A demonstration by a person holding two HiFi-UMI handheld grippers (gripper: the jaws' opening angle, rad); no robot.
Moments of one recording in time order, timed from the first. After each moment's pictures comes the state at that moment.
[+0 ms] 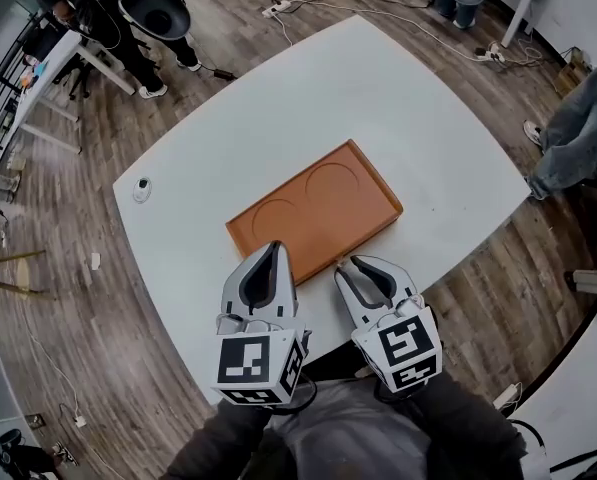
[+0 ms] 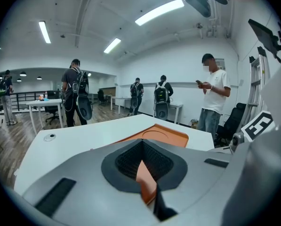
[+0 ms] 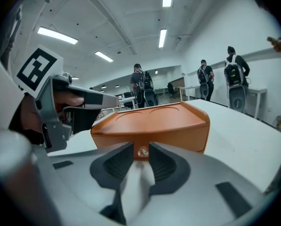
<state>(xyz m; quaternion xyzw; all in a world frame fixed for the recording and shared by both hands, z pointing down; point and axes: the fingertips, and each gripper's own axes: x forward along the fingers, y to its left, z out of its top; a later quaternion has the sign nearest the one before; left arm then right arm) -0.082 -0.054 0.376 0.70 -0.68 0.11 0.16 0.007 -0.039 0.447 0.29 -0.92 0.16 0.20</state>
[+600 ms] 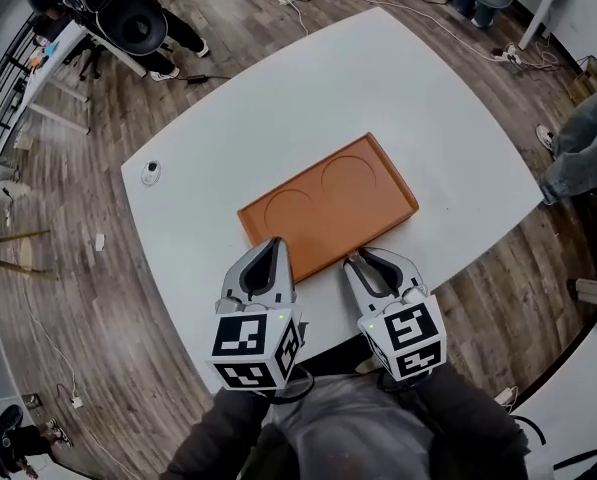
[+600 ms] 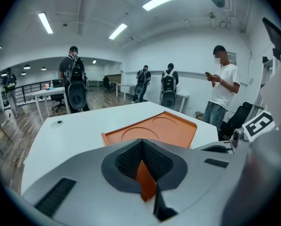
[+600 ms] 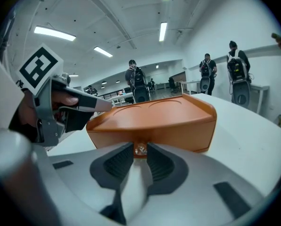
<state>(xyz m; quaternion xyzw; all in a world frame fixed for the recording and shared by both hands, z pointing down) -0.105 -0.044 0.404 0.67 -0.69 0.16 0.24 0.000 -0.044 0.460 0.27 -0.92 0.18 0.23</state>
